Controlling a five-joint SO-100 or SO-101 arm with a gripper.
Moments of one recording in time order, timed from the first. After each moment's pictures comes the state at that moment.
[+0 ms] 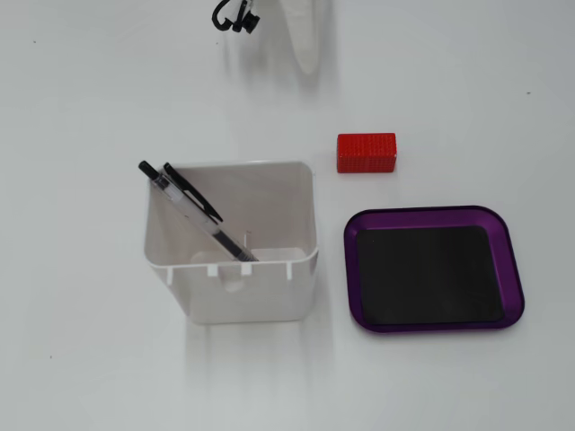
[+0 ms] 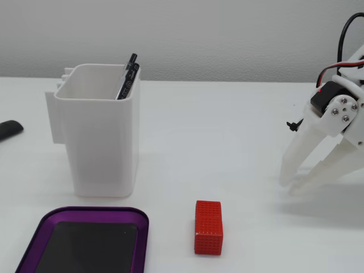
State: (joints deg) arm -2.9 192.0 177.3 62.9 6.2
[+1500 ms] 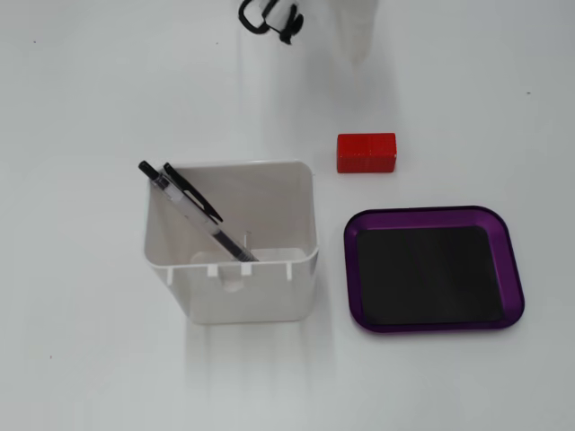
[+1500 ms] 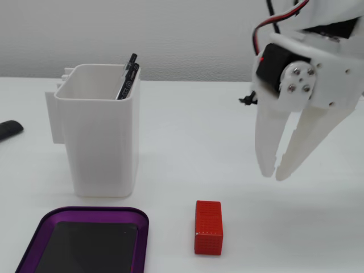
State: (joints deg) arm -11.4 112.8 113.2 68.4 -6.1
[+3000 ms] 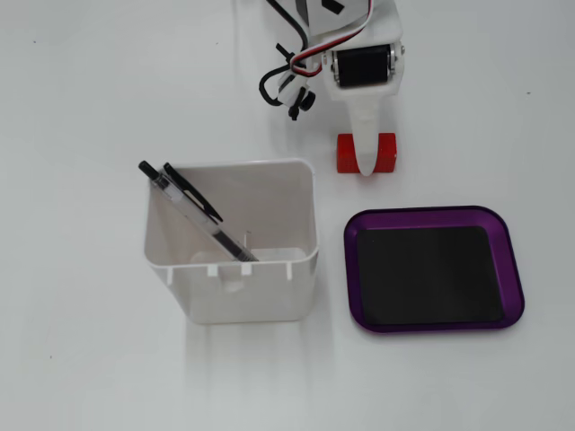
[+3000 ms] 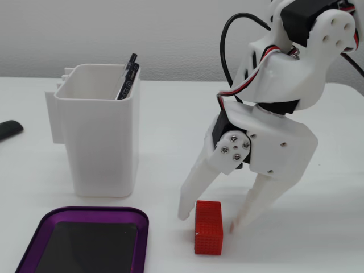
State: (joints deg) arm -11.5 97.6 119.2 40.6 9.3
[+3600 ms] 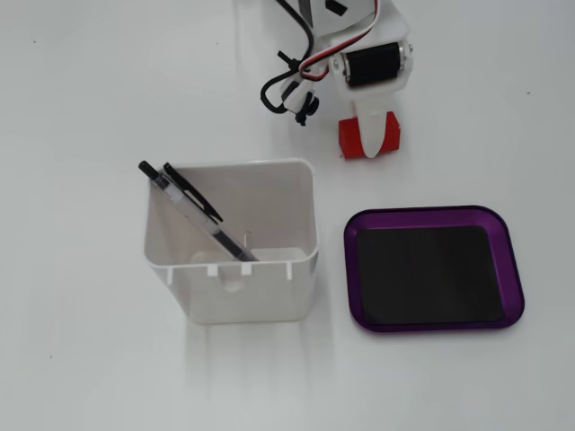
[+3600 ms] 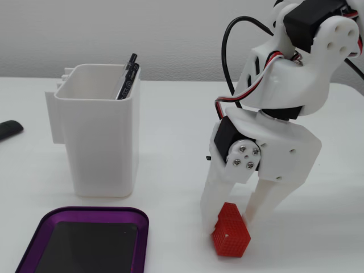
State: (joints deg) arm -12.7 97.8 119.7 40.2 -0.5
